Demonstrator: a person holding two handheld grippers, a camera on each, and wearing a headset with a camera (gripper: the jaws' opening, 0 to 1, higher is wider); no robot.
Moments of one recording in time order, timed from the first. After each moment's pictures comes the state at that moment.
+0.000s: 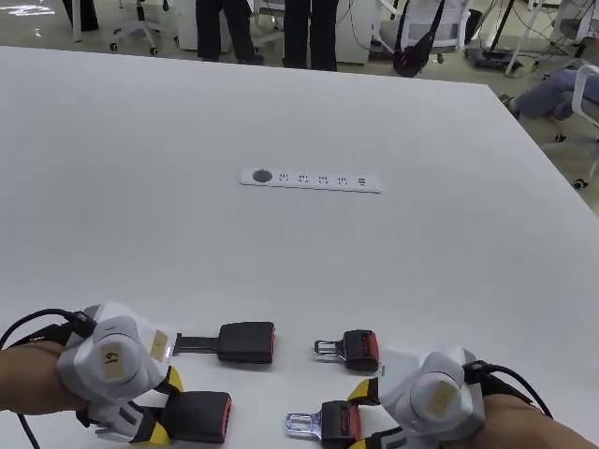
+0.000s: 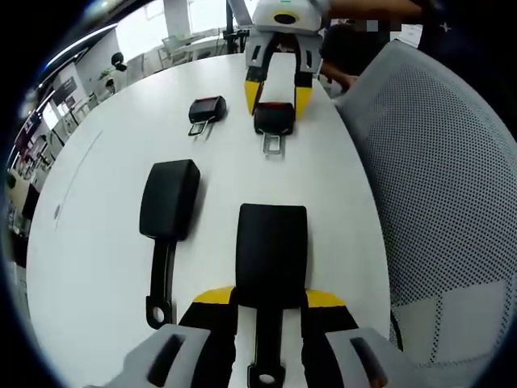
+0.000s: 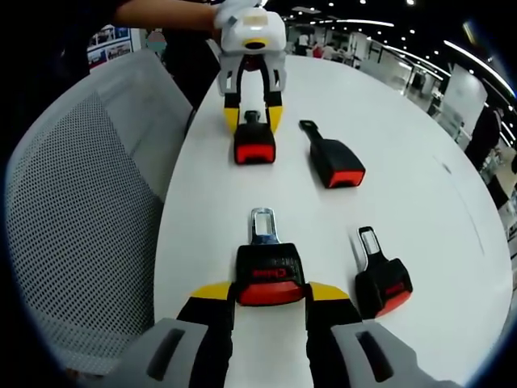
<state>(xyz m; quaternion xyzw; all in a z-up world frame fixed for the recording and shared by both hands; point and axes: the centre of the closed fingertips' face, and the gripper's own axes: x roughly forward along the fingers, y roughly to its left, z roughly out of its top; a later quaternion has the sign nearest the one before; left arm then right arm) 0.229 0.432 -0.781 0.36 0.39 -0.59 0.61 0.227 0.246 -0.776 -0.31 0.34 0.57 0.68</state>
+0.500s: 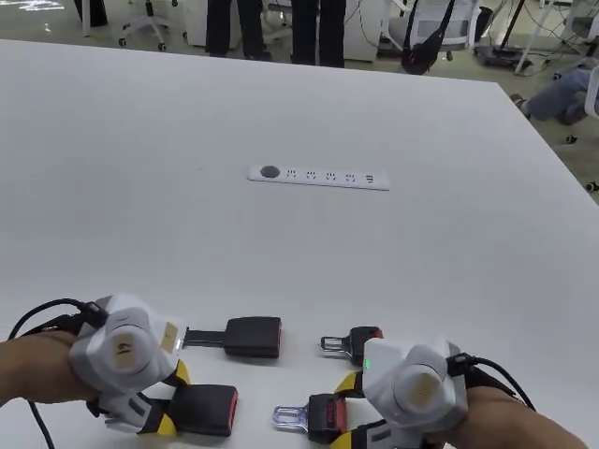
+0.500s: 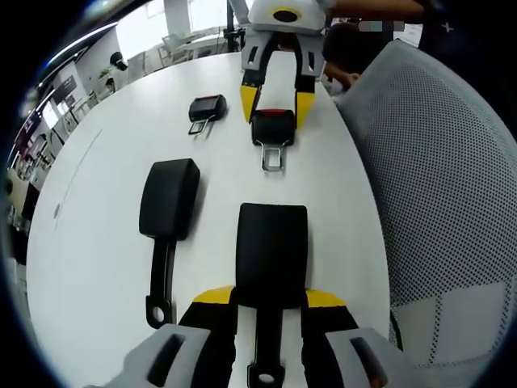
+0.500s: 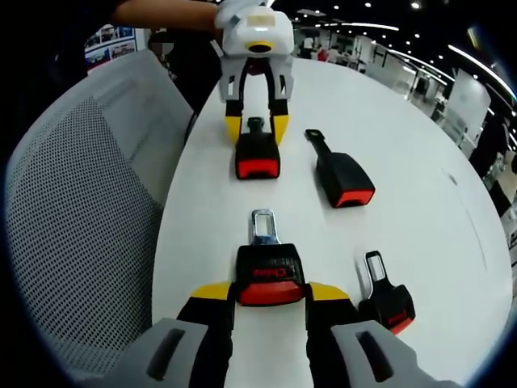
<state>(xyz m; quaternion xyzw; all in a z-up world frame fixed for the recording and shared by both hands) 0.229 0.432 -0.782 0.36 0.39 -0.59 0.61 0.227 0.271 -0.775 -0.31 0.33 0.59 0.67</state>
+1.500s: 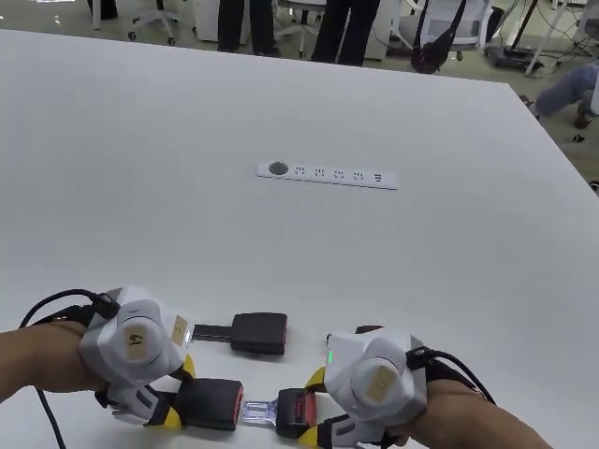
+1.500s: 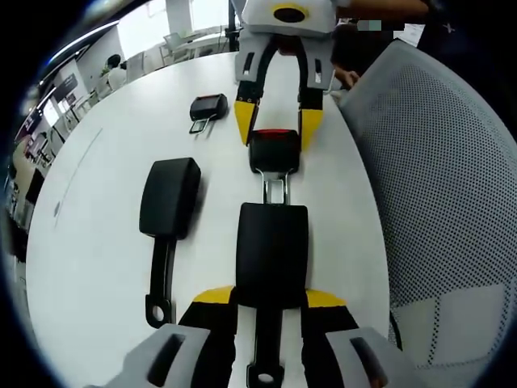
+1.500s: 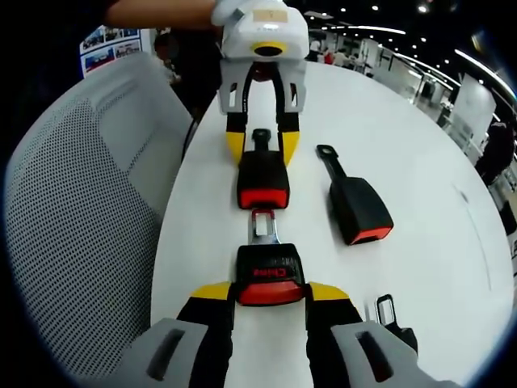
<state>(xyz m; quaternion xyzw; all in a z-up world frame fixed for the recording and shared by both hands) 0.230 0.434 -0.784 0.36 0.40 -0.59 0.61 0.227 0.313 -0.776 -0.31 0.33 0.60 0.66</state>
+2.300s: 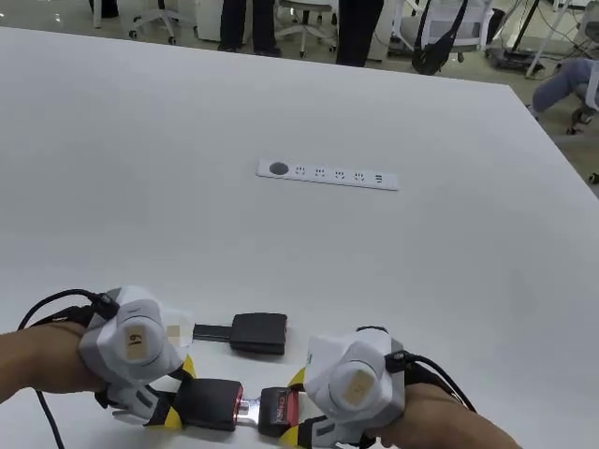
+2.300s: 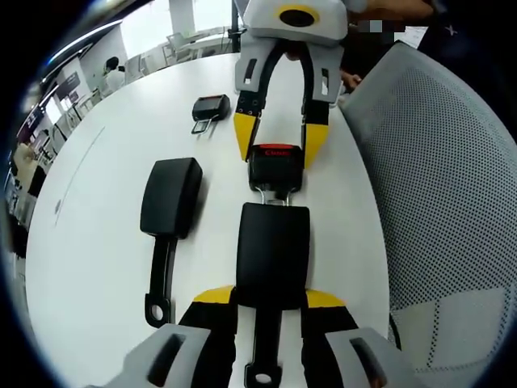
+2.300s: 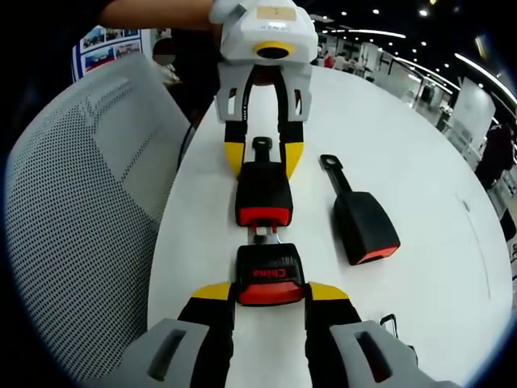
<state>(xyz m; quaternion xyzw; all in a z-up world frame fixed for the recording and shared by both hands) 0.228 0.430 -0.782 0.35 0.40 -0.58 0.61 0.228 0.329 -0.777 -0.31 0.31 0.60 0.67</state>
